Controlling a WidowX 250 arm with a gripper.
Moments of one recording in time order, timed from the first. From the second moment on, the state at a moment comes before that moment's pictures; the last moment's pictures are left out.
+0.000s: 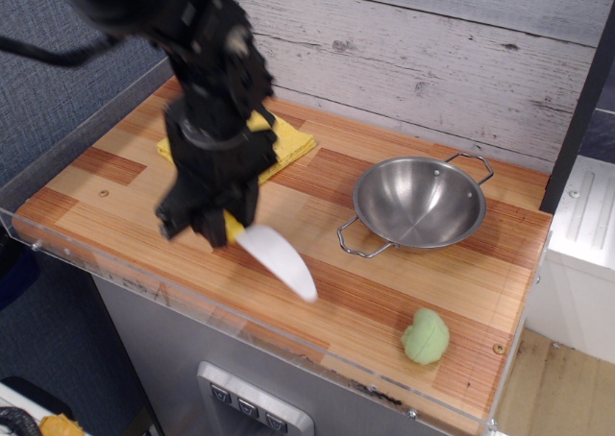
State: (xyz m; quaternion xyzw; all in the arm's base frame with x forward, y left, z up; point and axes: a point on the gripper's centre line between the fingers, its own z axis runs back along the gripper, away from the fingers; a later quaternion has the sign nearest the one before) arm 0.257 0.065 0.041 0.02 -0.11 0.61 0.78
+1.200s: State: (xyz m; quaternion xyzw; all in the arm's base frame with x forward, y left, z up) arm 0.333 0.145 0.052 0.01 -0.14 0.66 0.74
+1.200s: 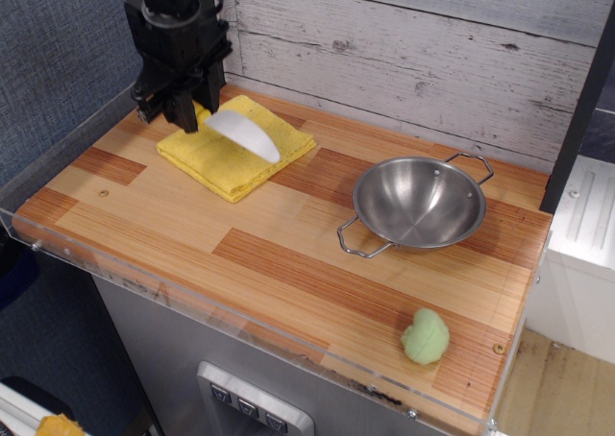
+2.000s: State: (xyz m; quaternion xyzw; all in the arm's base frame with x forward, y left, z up) arm 0.352 0.154 0.022 0.02 -0.13 0.68 0.72
